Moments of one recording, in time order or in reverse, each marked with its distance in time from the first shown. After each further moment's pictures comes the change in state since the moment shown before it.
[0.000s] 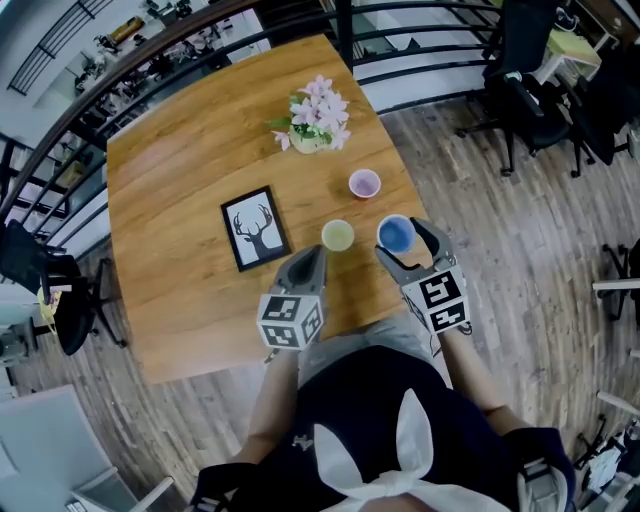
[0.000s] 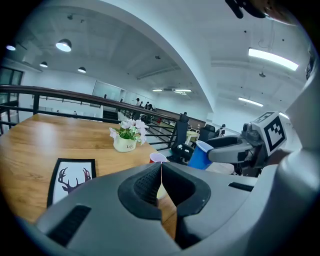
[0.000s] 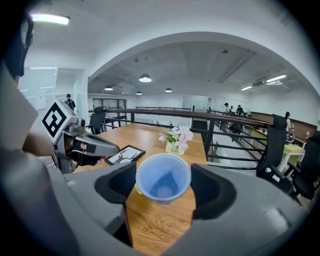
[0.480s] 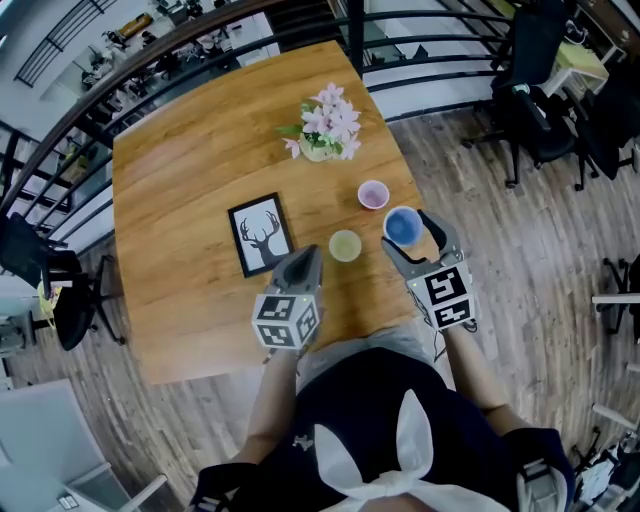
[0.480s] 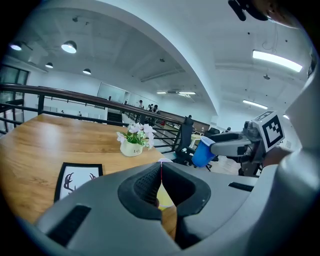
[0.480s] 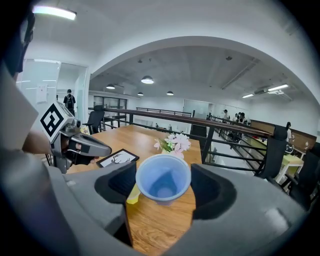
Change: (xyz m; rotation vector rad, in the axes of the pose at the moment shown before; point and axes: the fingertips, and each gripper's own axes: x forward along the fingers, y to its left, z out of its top) left arm 0.002 0.029 0.016 -0.026 -0.027 0.040; right arm 0.018 -0.020 0.033 -0.064 -0.034 -0.026
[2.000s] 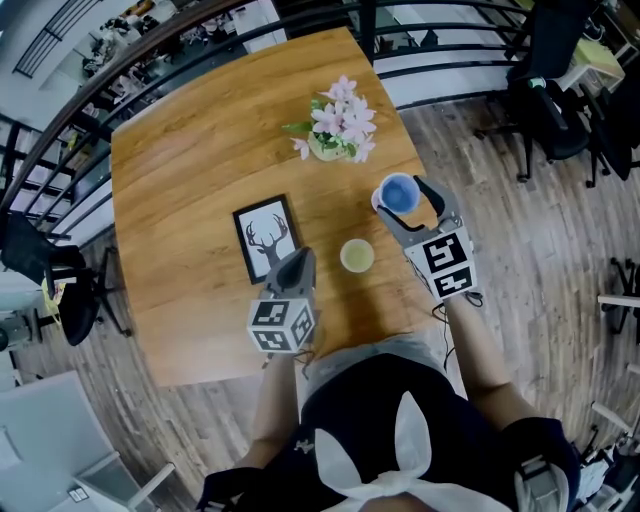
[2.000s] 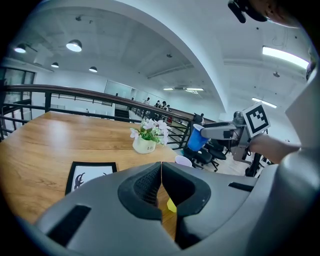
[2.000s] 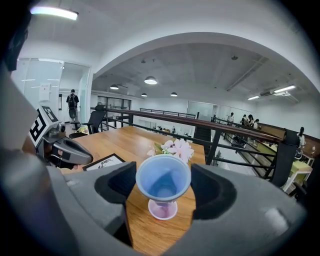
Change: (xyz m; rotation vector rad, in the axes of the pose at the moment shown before) left arm 0.016 0.056 -0.003 -0.027 0.039 0.077; right arm 0.091 -0.032 0.033 -0.035 -0.023 0.042
